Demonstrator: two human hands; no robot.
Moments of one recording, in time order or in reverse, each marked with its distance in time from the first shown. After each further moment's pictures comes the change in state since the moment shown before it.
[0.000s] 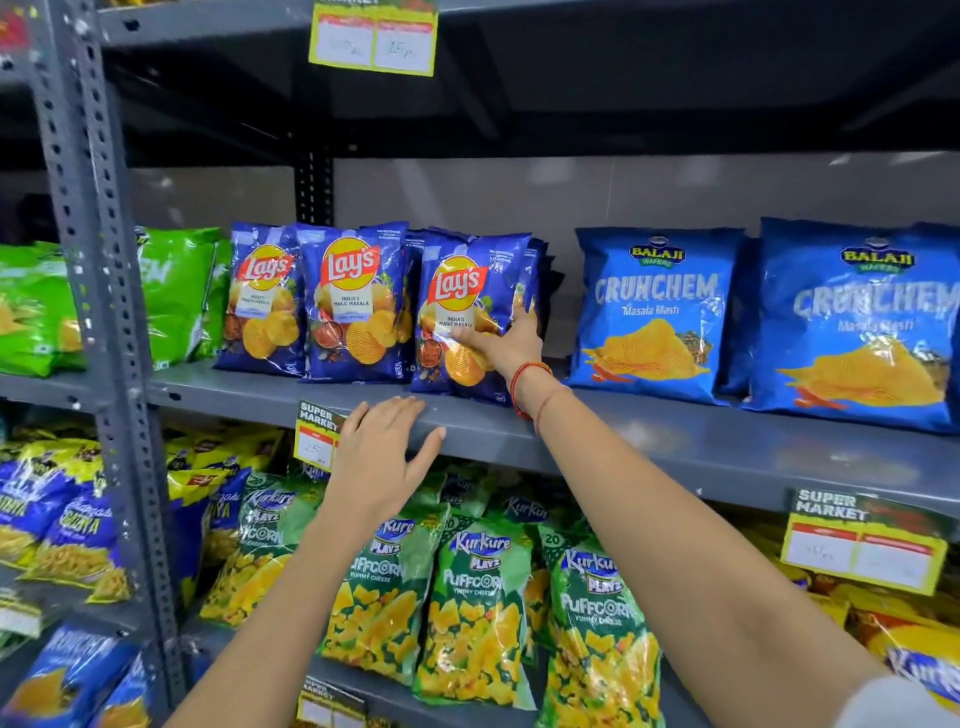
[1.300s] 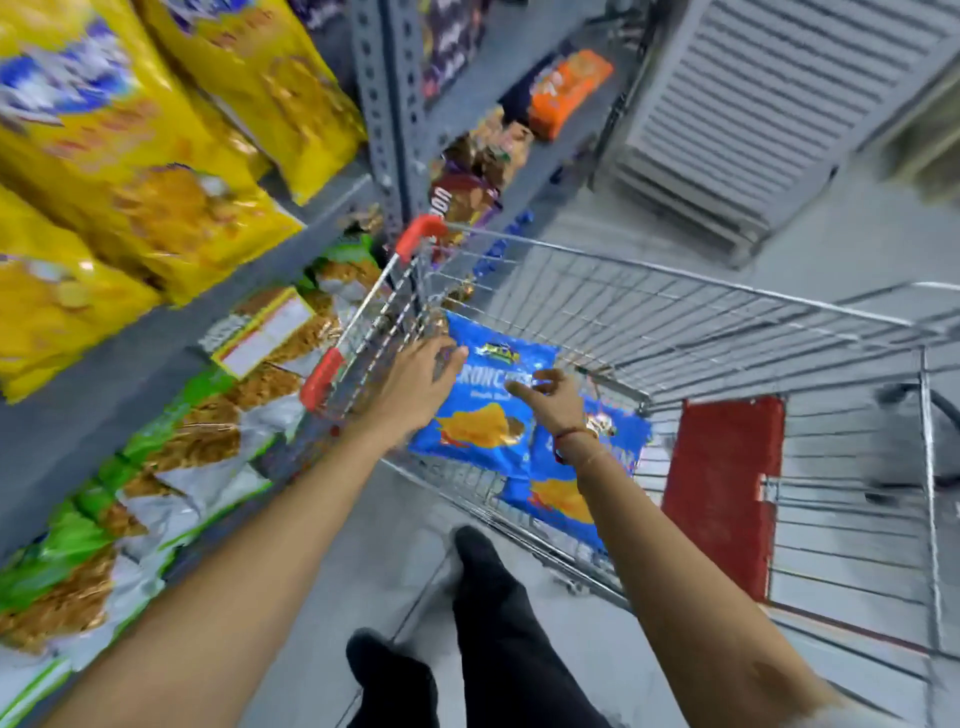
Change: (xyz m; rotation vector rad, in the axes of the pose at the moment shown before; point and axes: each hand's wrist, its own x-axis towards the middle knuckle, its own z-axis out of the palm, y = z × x) left_hand -0.353 0.467 0.290 -0.799 -1.402 0.636; right_hand -0.594 0.342 -0.441 -0.143 1.147 1.198
